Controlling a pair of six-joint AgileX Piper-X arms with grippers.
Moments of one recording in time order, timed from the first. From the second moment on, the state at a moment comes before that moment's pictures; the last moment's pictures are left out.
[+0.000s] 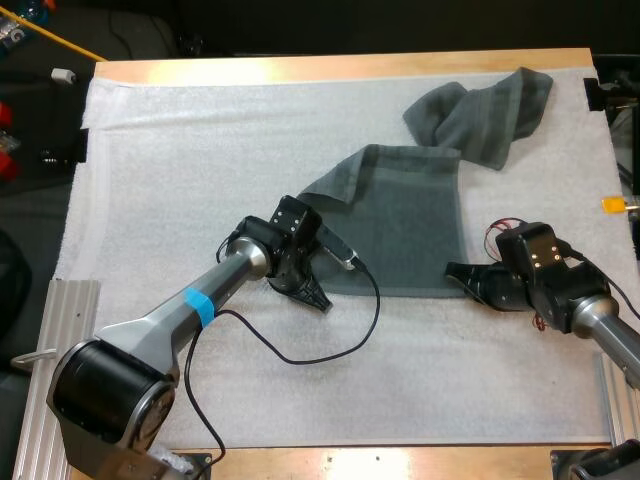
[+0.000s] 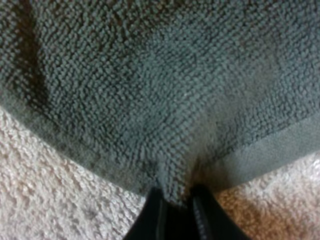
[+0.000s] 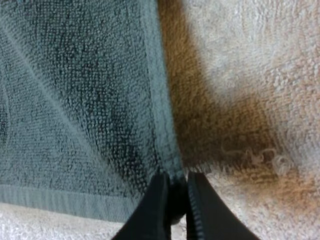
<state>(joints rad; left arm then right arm) -0.48 1.73 -0.99 0.76 0.02 -1.53 0.36 1.31 -0.67 0.57 -0.14 -1.18</state>
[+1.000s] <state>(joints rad) -0.48 1.14 -0.99 1.01 0.10 -1.58 0.36 0.93 -0.79 0.85 -0.15 -1.24</state>
